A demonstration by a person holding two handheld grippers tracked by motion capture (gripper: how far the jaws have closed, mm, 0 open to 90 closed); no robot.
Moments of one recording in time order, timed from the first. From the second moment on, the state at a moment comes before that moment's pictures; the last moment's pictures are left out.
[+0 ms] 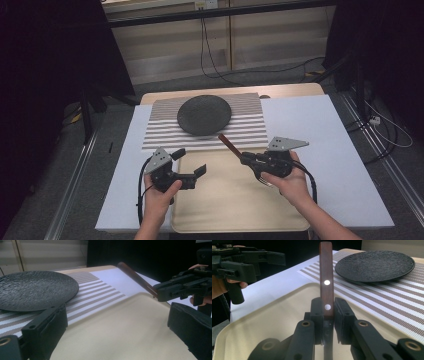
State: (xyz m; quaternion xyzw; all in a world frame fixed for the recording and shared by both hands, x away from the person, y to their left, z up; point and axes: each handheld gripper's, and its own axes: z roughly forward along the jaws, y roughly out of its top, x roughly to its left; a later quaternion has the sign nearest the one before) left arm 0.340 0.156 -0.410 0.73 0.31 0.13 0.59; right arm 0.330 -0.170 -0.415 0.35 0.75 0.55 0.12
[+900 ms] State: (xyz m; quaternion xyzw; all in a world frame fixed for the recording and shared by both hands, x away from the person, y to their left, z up) left arm 0.353 0.108 -0.401 0.72 0.32 0.09 0.62; right arm 0.320 -0.160 -0.409 0.32 0.75 0.56 0.12
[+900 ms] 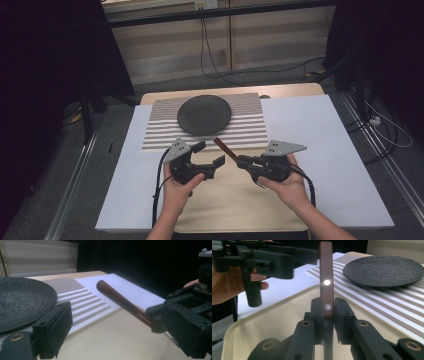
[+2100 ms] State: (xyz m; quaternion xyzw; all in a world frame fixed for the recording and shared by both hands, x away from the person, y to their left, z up) left arm 0.360 0.142 -0.381 0.72 0.32 -0.02 0.61; right arm 0.312 -0.186 -0.417 0.34 0.74 0.55 0.17
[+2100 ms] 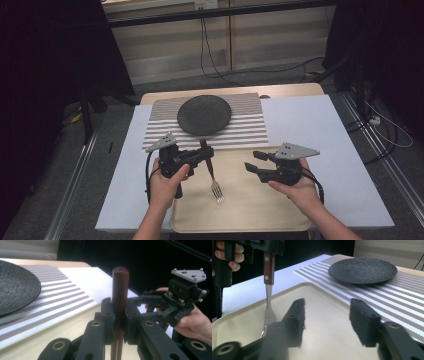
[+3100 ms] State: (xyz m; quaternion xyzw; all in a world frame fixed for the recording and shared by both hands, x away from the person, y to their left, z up) left arm 0.378 0.167 -0.418 0.76 0.36 0.04 0.54; right arm 0.306 -0.215 -0.428 0.37 0.73 0.55 0.17
